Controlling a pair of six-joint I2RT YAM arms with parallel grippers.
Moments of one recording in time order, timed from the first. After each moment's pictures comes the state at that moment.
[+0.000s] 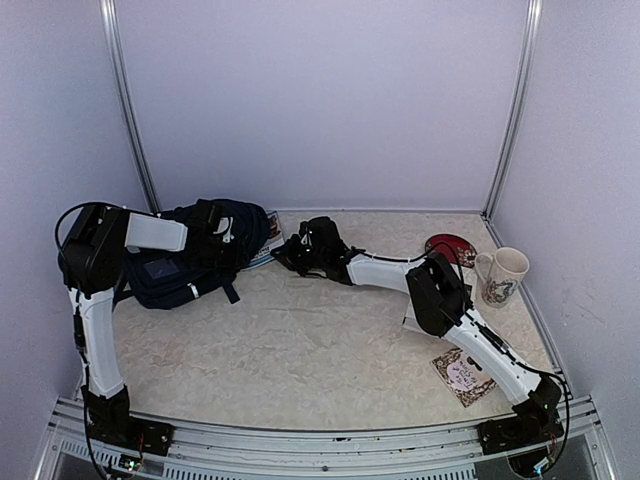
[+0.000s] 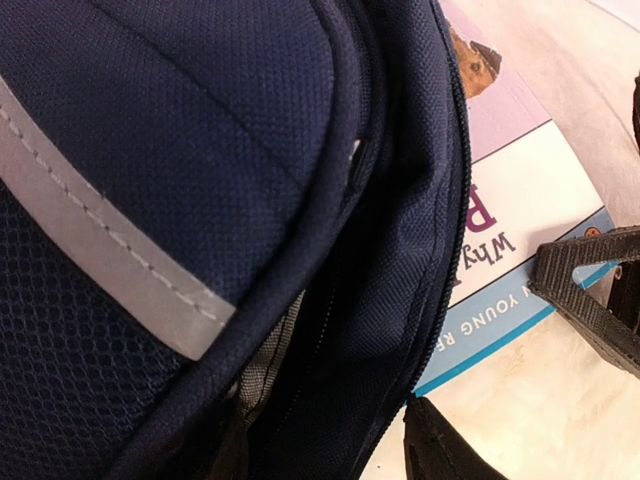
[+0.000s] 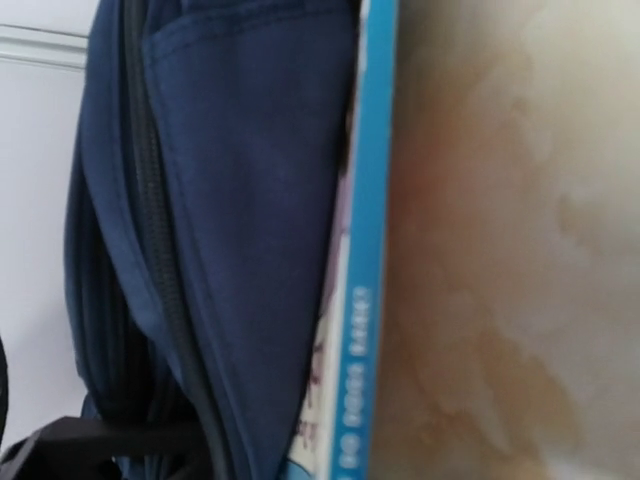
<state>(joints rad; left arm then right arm) -0.28 2.08 1.34 -0.14 0.13 -0.20 0.74 2.89 2.42 0.19 -0.31 1.18</state>
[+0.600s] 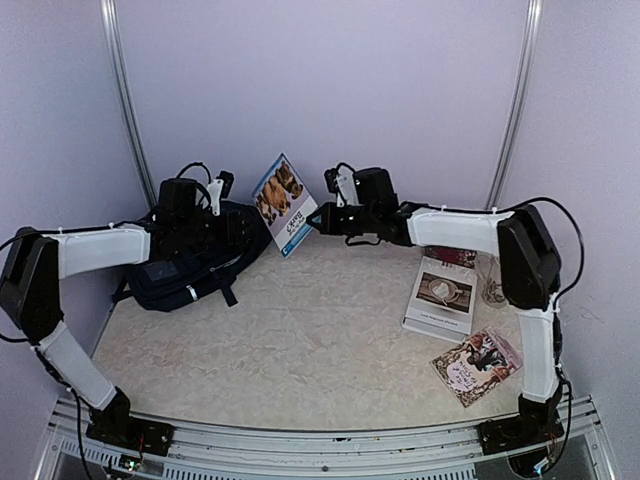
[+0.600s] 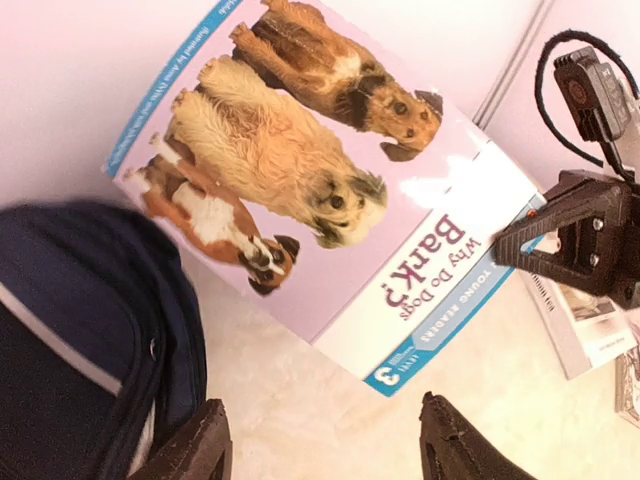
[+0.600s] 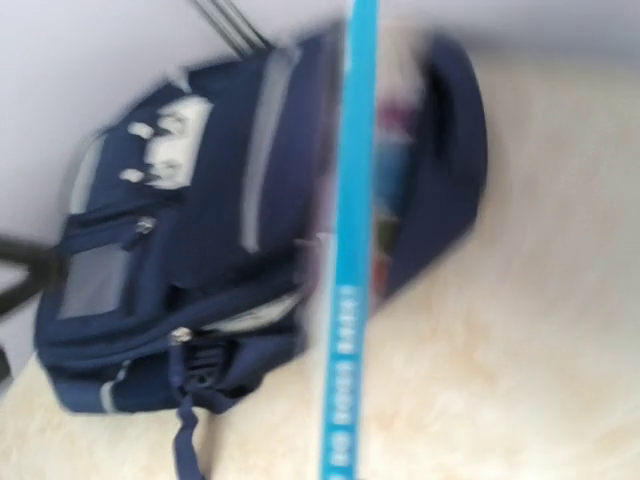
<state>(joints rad) -0.37 1.62 1.06 0.13 0.28 -0.14 0.68 2.16 1.70 0.09 -0.28 0.49</state>
